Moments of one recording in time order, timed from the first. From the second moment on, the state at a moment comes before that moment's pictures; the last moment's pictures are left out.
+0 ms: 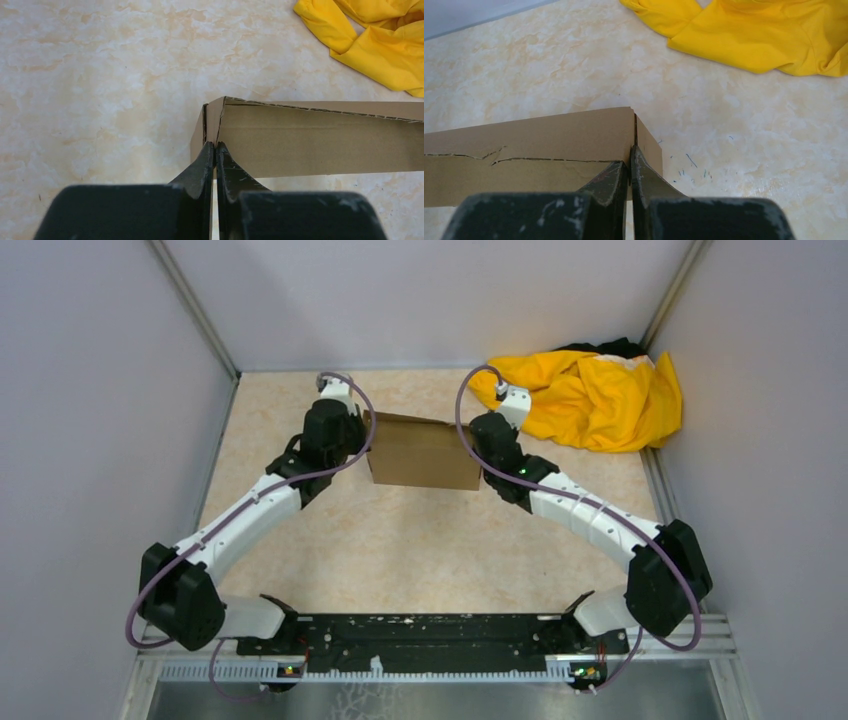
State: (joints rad) left arm -0.53 1.34 1.05 -0.12 -0.29 -0.33; right arm 0.68 1.39 1.03 -0.15 0.63 0.56
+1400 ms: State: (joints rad) left arm -0.55 1.34 1.04 -0.20 -0.32 -0.27; right arm 0.68 1.40 1.03 -0.12 0.62 0.51
